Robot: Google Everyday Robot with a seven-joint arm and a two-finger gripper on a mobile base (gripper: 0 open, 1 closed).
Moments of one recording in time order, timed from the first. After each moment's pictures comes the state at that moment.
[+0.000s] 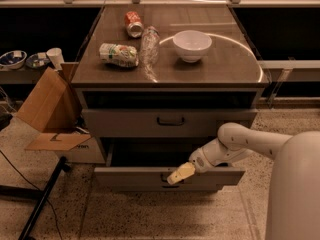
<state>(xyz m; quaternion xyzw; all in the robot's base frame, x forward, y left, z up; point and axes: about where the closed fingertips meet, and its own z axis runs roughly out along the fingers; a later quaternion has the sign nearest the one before) 0.533 -0.085 0.461 -0.32 0.86 0.37 0.10</state>
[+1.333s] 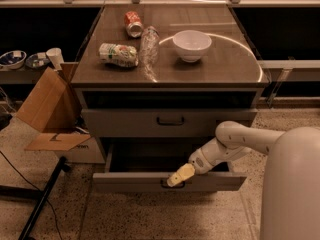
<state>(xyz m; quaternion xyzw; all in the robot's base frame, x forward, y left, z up) 0.520 -0.084 0.464 -0.32 0.87 0.37 0.06</state>
